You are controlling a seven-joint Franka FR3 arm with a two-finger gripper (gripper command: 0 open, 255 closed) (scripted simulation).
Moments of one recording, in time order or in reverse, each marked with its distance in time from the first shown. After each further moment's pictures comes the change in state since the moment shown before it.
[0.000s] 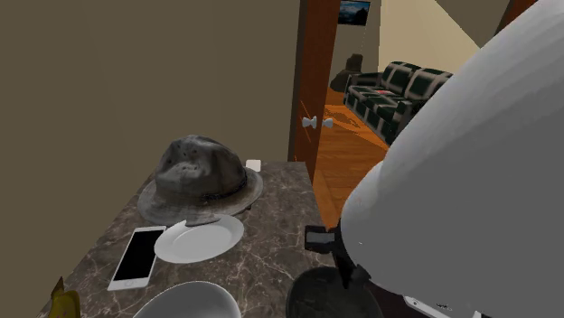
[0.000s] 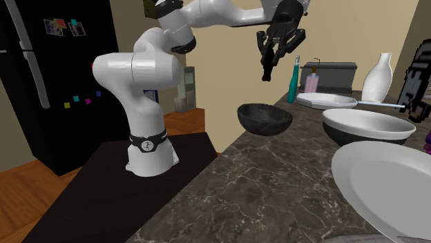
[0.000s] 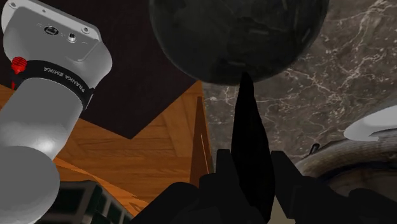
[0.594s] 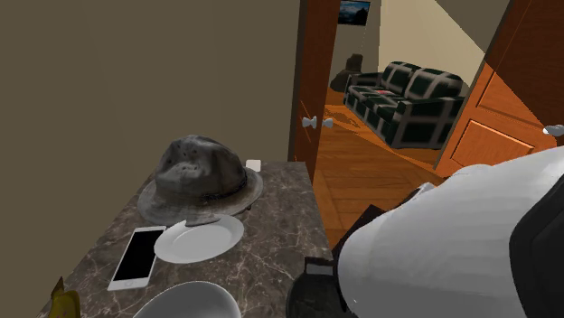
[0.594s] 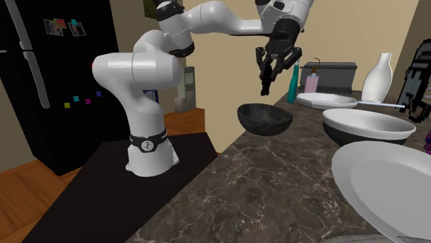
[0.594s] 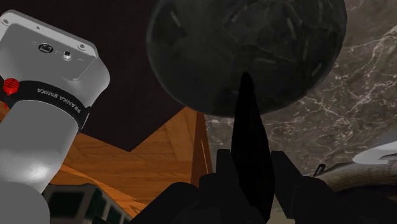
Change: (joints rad) arm 0.022 -0.033 0.065 -0.063 0.063 0.049 0.037
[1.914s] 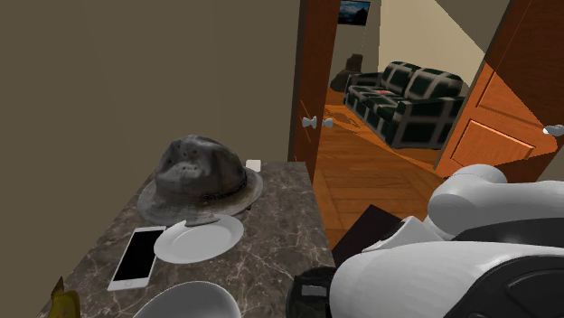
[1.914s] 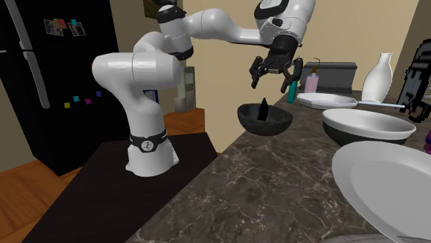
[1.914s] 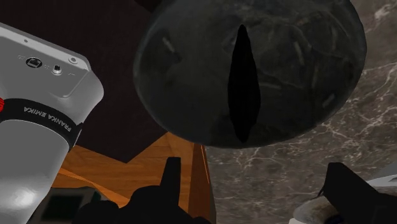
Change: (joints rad) arm 0.009 -0.025 0.066 -0.064 0.058 0.064 0.020
